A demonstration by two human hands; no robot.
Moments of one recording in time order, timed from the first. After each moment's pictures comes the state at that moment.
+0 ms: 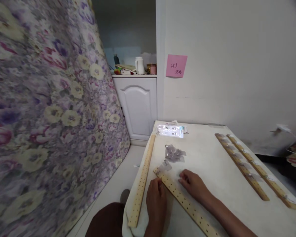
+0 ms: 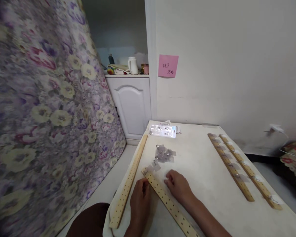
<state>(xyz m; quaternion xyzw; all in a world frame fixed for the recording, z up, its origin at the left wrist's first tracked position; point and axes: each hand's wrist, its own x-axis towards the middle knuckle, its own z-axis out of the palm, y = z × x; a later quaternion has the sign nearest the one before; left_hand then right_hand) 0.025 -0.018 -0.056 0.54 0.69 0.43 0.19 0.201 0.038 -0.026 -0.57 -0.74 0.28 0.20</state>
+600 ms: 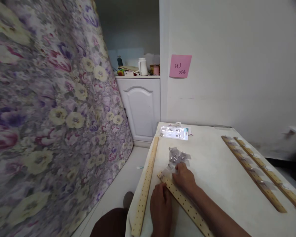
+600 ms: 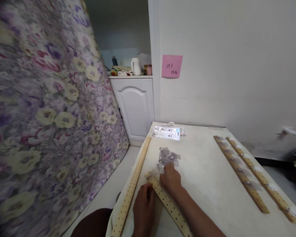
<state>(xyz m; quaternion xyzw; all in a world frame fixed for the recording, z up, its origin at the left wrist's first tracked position) 0.024 -0.015 -0.061 0.54 0.70 0.43 0.20 0.142 0.087 -0.041 -0.66 -0.72 0.18 0.14</state>
